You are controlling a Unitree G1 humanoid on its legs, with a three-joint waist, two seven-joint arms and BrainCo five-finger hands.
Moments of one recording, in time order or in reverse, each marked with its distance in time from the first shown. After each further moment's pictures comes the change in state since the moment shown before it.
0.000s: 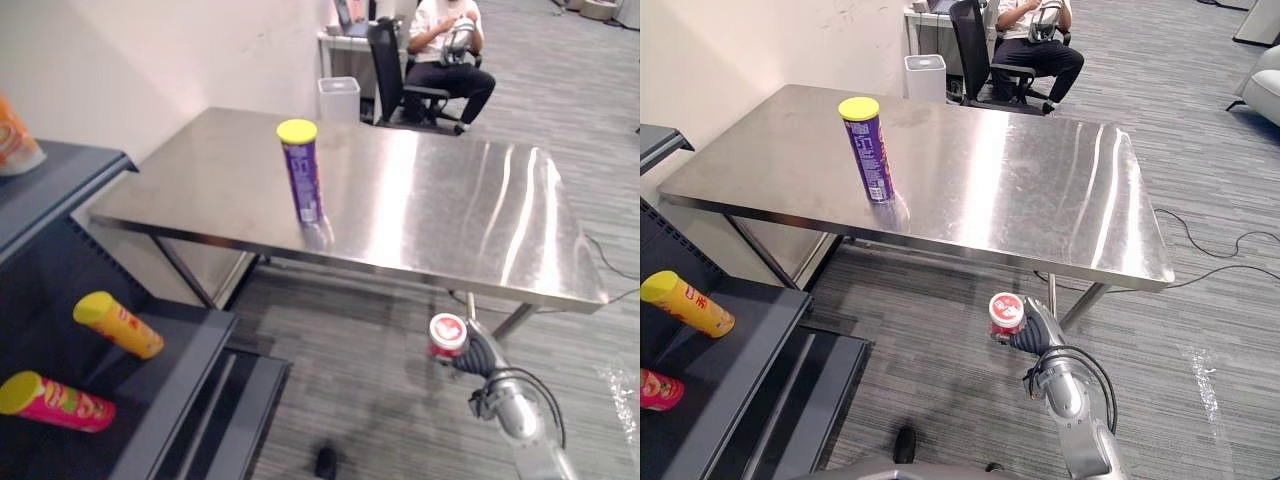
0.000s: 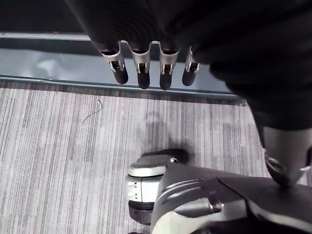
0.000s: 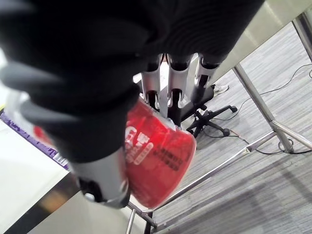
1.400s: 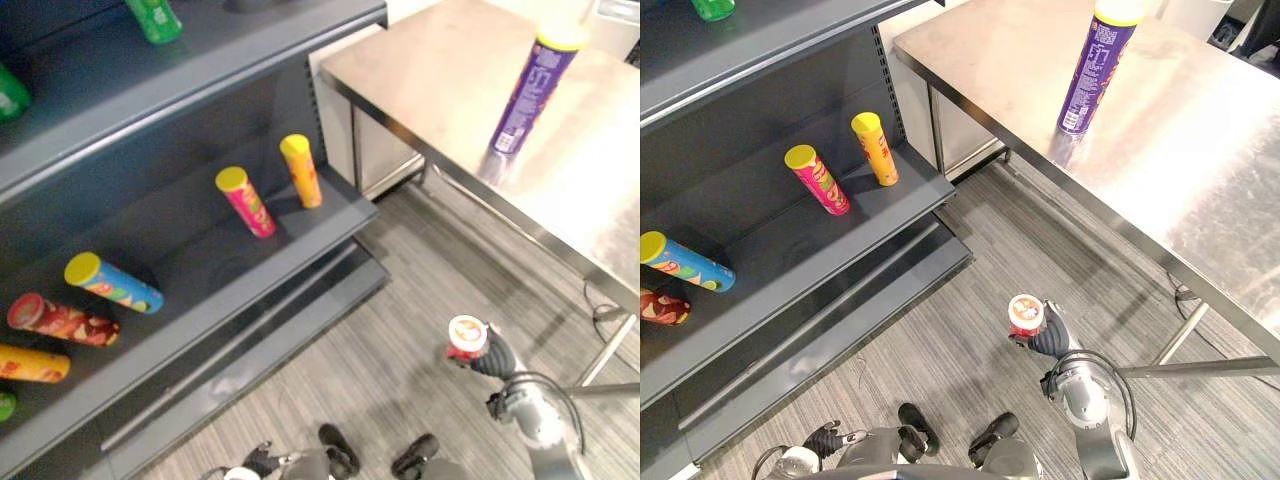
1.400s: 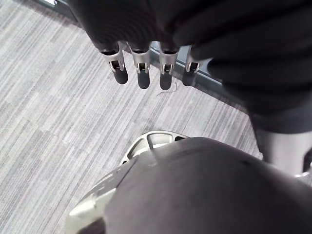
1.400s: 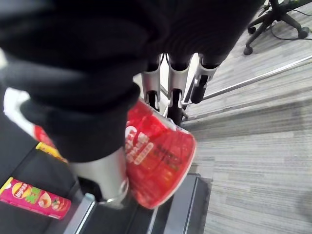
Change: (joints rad) left arm -0.124 0.018 -0.157 -0.058 0.027 -0.033 -0.039; right arm 0.018 -0.028 -0.051 0.040 0.044 0.022 0.017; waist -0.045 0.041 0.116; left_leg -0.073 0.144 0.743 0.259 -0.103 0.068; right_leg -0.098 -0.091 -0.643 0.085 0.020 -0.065
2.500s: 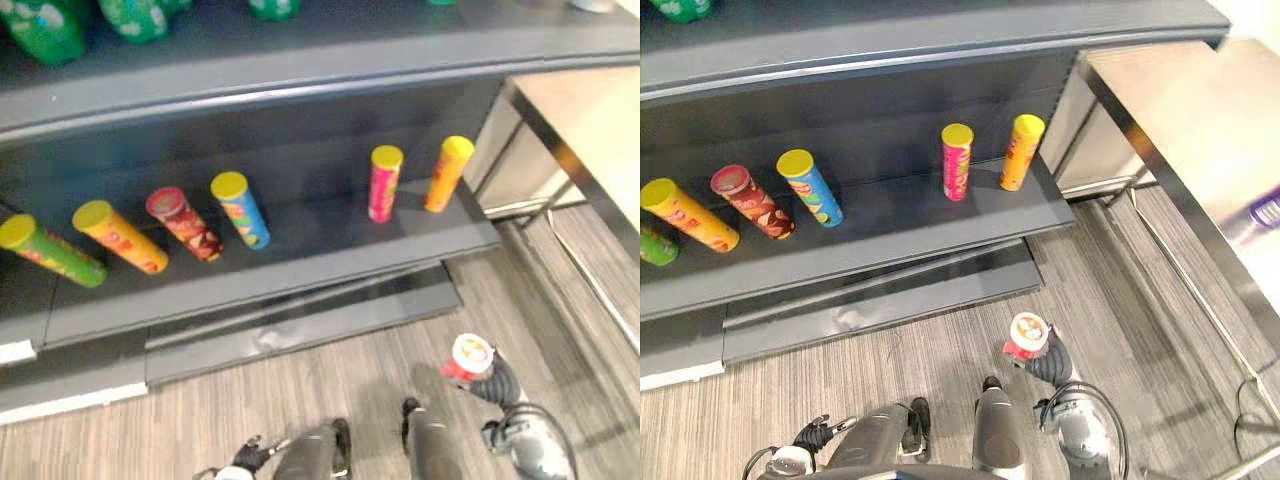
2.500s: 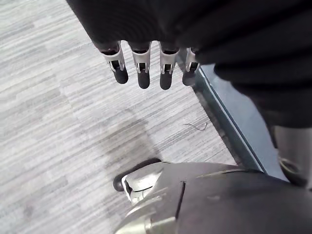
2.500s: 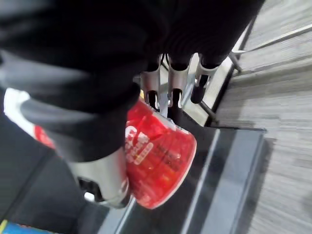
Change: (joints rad) left arm 0.031 0.024 -0.012 -0.073 -0.146 0.013 0.050; right arm 0.177 0.112 -0.076 -0.195 0.141 0.021 -0.025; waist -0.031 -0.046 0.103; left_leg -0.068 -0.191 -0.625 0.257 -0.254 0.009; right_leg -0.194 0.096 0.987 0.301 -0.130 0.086
